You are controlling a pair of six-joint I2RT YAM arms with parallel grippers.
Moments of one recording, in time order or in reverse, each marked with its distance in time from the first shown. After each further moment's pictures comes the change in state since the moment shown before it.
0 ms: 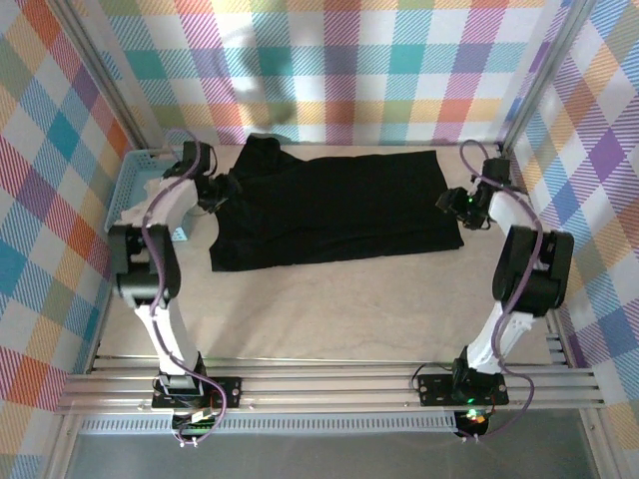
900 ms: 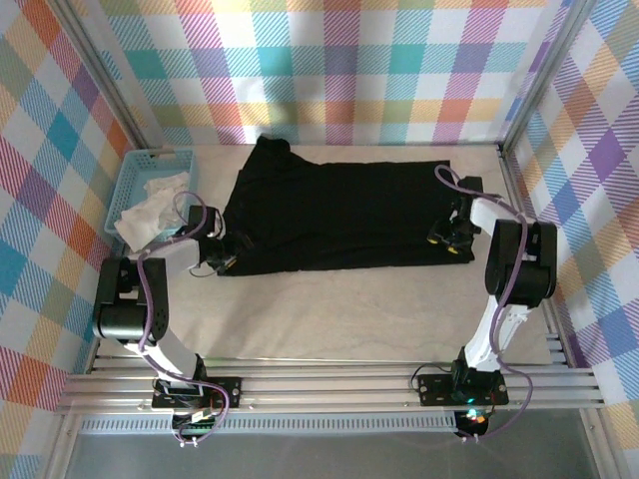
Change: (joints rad) left arm -0.045 -0.239 -0.651 0.335 0.143 -0.086; right arm 0.060 0.093 -0.060 -0.161 0.200 -0.039
